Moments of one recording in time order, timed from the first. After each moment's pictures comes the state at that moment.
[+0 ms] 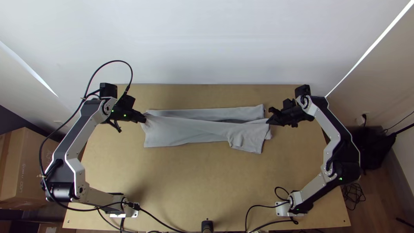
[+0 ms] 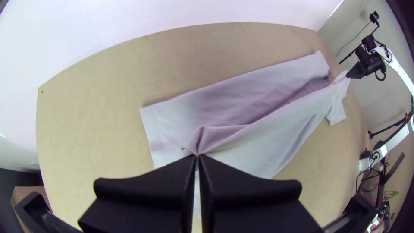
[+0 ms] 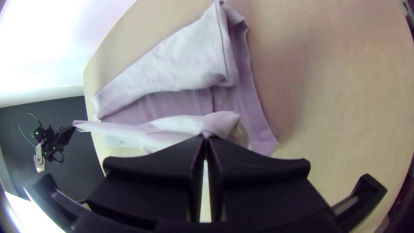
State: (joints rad) left arm 0.07 1.59 1.35 -0.82 0.31 0.35; right arm -0.05 1.78 1.41 -0.97 -0.54 0.20
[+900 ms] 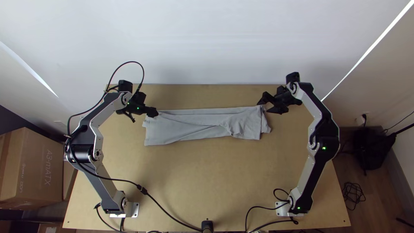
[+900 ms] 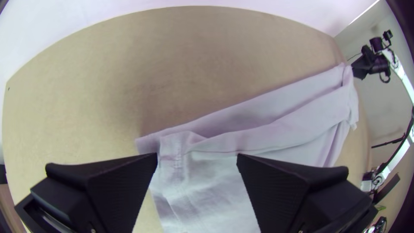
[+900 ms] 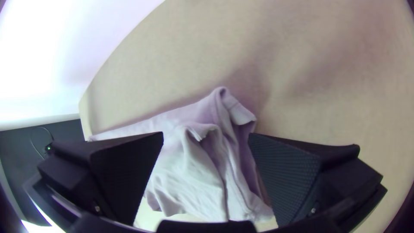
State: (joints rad) left arm 0.06 1.98 1.53 -0.68 0.34 0.28; right arm -0.04 2.14 1.80 -0.92 -0.50 0.31
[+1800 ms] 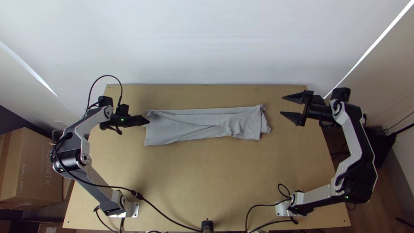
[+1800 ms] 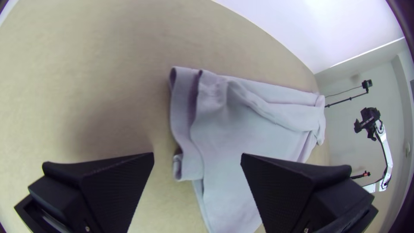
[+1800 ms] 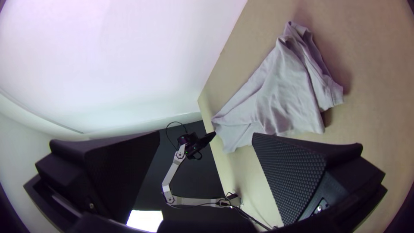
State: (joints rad) left arm 0.26 1.90 1.25 -0.59 0.64 0.23; right arm -0.32 1.58 1.33 -0.87 -1.22 0.55
